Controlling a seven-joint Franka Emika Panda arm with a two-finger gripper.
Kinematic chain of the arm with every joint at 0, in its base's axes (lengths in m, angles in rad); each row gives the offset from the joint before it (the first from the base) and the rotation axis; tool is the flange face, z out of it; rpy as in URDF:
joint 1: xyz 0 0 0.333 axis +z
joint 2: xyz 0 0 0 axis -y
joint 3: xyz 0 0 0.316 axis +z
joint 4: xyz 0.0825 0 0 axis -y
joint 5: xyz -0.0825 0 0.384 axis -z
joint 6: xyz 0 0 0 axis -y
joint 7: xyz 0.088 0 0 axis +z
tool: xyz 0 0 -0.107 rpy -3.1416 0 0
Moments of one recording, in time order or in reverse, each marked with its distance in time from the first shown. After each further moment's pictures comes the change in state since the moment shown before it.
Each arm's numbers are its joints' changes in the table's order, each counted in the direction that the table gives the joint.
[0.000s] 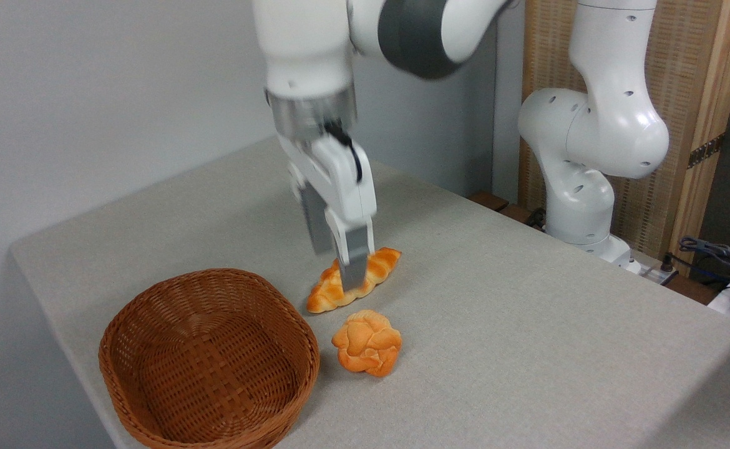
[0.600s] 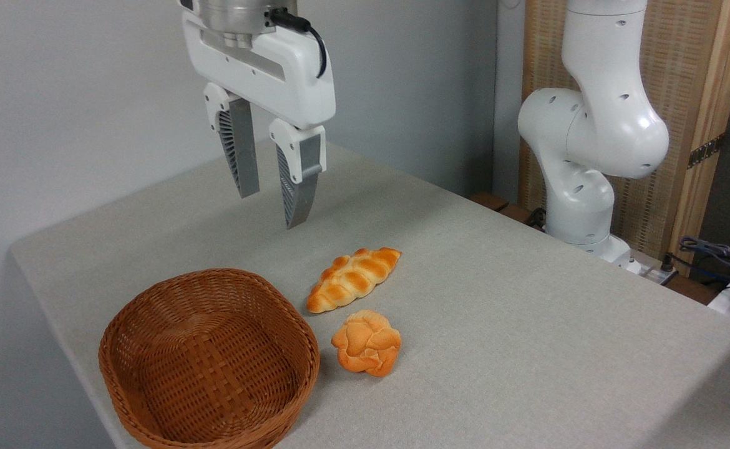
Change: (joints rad) arm 0.000 -0.140 -0.013 0.406 0.031 -0.196 0.301
